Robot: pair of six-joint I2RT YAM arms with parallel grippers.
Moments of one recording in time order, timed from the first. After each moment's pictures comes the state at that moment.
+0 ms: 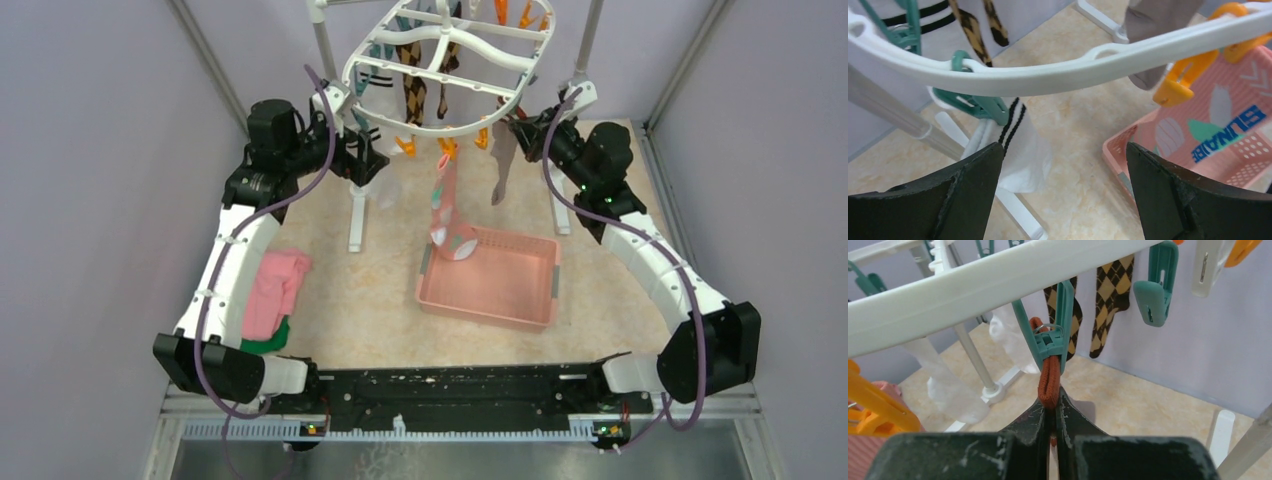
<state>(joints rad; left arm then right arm) -0.19 1.33 1.51 -0.48 0.59 0.16 0.30 1.34 1.15 0.31 -0.30 0.14</state>
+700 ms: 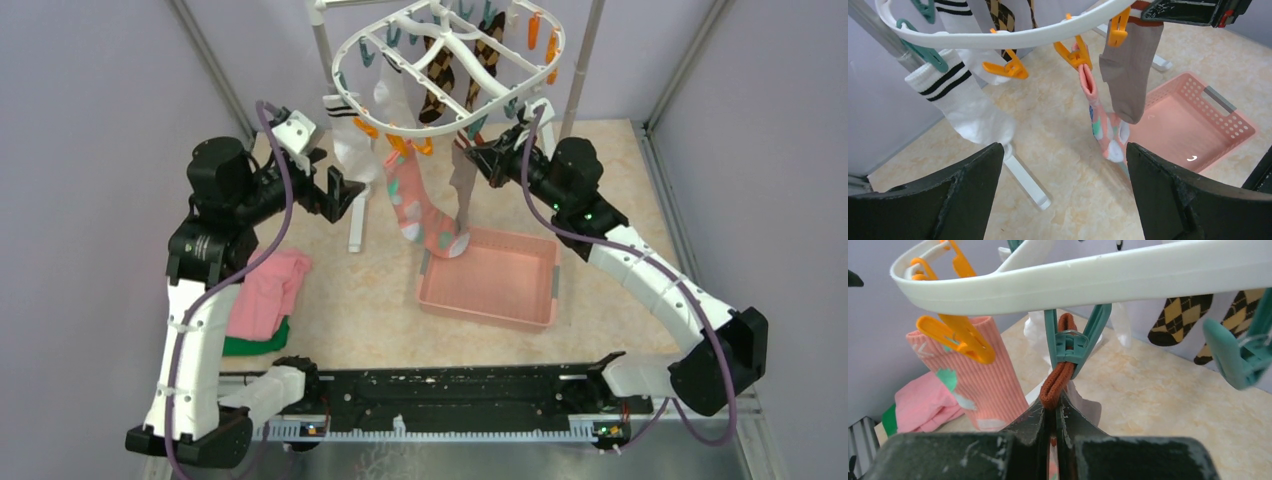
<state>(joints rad) -0.19 1.06 1.54 -0.69 0.53 0.22 0.54 1.28 1.15 0.20 -0.27 0.19</state>
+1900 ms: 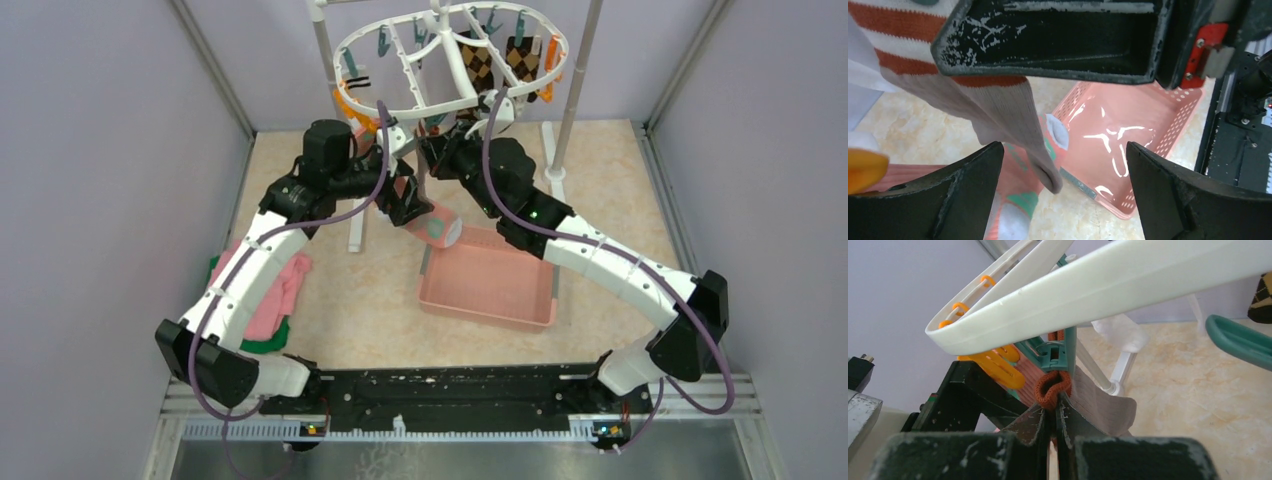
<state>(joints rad) -0.43 1.33 1.45 -0.55 0.66 0.27 0.87 1.47 1.41 0.13 0.32 0.53</state>
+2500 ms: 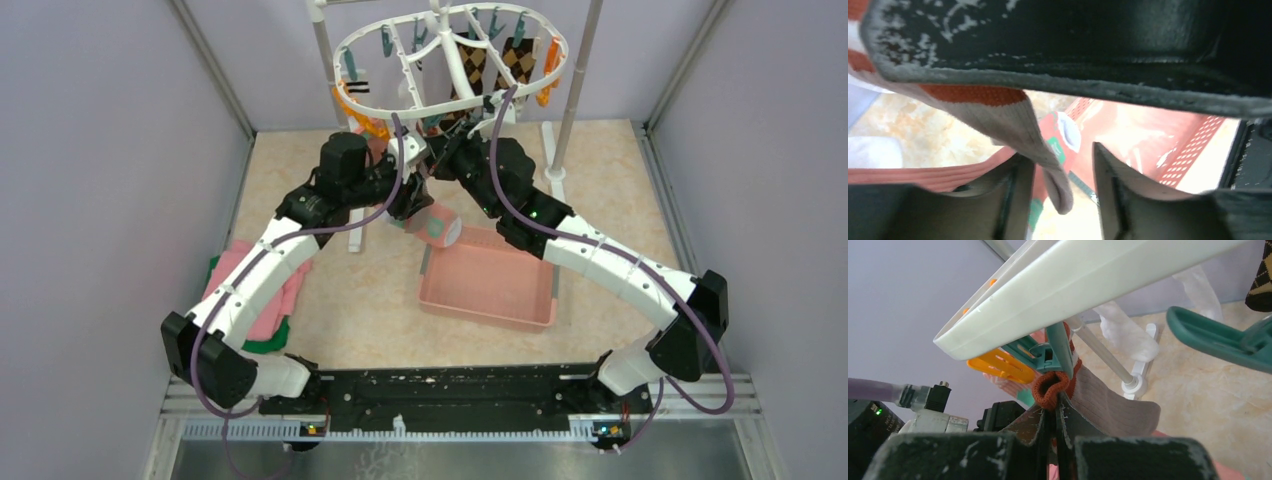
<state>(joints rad) -0.51 1.34 1.35 -0.41 0.48 0.23 0.87 1.47 1.41 0.13 0.32 0.66</state>
